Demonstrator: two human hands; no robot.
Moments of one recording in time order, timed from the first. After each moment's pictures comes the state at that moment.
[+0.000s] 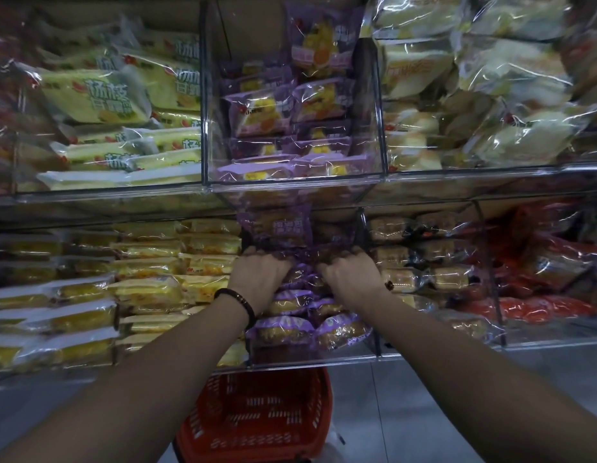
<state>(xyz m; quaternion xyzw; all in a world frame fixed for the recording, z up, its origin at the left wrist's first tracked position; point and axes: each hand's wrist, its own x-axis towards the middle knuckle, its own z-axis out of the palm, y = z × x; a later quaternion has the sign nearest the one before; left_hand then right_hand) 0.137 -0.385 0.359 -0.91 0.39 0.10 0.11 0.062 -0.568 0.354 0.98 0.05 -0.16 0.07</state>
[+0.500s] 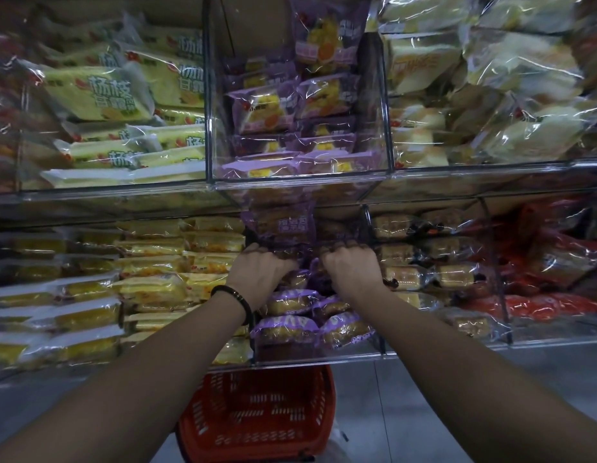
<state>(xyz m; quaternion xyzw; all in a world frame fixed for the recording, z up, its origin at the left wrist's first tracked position) 0.145 -0.376 0.361 -0.90 0.42 0.12 0.09 0.073 -0.556 0.358 0.98 -0.03 -0.16 0.06</state>
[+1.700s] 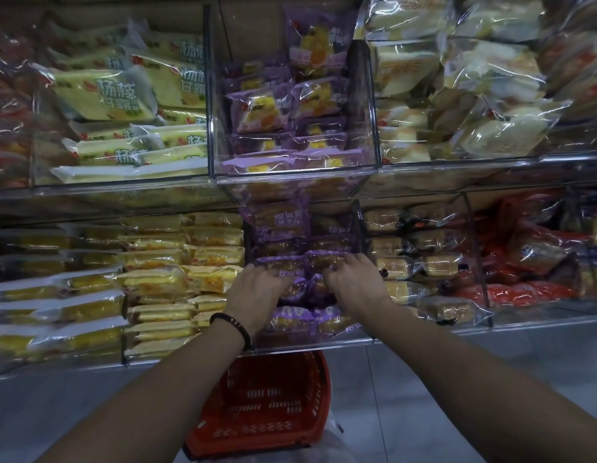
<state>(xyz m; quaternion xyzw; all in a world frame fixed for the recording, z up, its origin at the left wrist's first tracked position) 0.093 -0.354 0.351 -0.91 0.41 0.11 0.04 0.024 -0.559 0.355 0.98 0.03 -0.18 0.10</state>
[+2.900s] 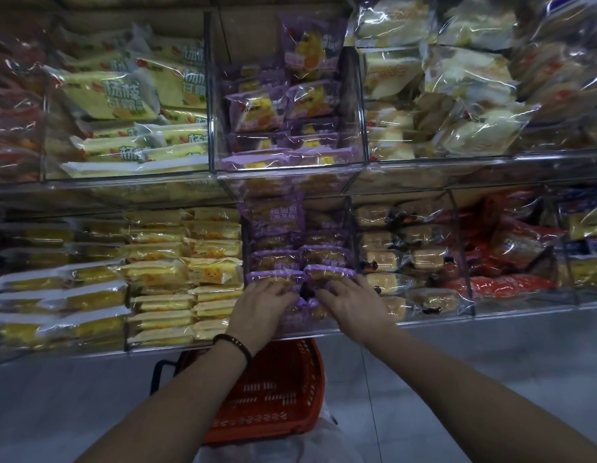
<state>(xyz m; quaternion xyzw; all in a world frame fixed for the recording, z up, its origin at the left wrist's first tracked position) 0.045 -0.343 0.346 -0.90 0.42 0.12 -0.05 -0.041 -0.559 0.342 0.99 0.08 -0.15 0.02</state>
